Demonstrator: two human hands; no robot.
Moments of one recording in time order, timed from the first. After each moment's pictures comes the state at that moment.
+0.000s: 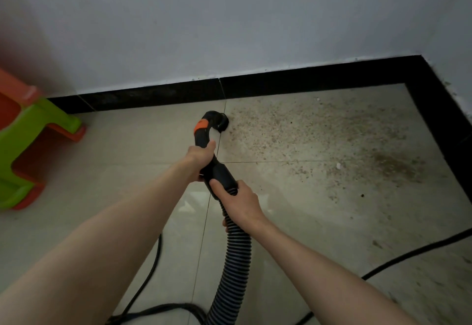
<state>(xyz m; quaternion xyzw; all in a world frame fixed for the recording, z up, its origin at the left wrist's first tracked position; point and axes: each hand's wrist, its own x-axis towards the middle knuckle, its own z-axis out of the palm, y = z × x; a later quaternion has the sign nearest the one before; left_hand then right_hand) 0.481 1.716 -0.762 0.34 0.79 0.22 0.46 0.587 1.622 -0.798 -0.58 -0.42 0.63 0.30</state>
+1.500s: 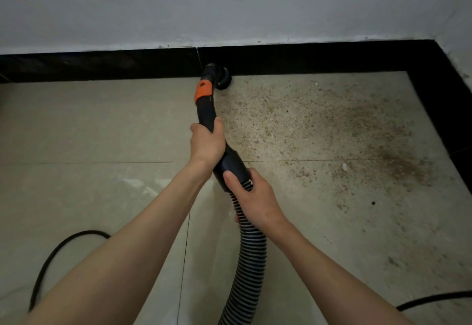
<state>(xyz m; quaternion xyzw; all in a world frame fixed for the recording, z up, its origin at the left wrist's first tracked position) 0.506 1.779 -0.823 0.42 0.73 0.34 0.42 0.601 1.681 -0.849 -0.61 -0.43 0.57 0.35</state>
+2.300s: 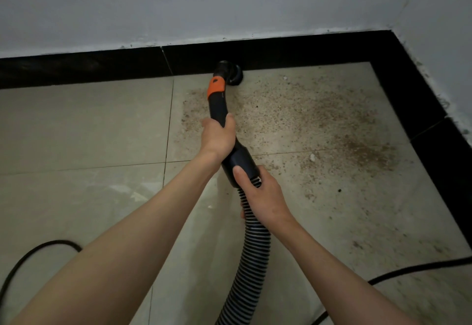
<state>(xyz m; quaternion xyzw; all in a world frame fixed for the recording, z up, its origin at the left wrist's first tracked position) 0.584 1.777 -0.826 0.47 0.69 0.30 0.46 0.663 1.664 -0.845 -0.64 -0.37 0.55 0.38</state>
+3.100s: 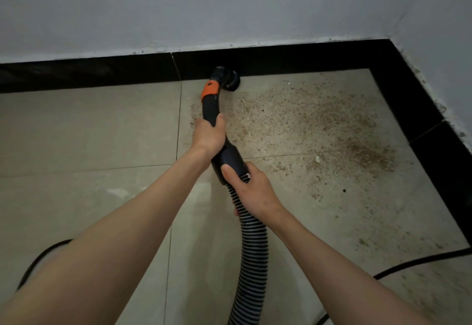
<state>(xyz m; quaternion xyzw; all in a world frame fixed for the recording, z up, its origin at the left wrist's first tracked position) 0.545 1.784 -0.818 0.46 0.71 0.28 0.45 0.631 1.675 -0.836 -0.62 -0.39 0.57 0.37</state>
